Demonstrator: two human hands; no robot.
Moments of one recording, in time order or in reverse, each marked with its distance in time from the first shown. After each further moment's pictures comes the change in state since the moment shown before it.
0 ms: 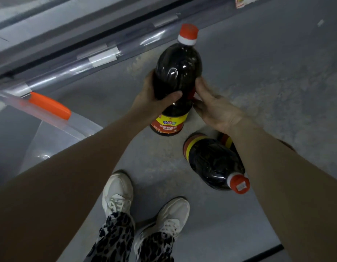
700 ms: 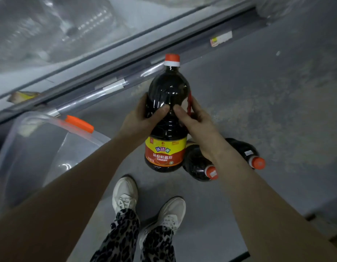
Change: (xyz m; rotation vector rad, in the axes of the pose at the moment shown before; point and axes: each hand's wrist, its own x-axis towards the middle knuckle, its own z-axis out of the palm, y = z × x) left_hand -0.097 0.106 -0.029 -0.048 -0.049 -0.016; right_hand -0.110 -0.067 0.075 -0.066 0.295 -0.122
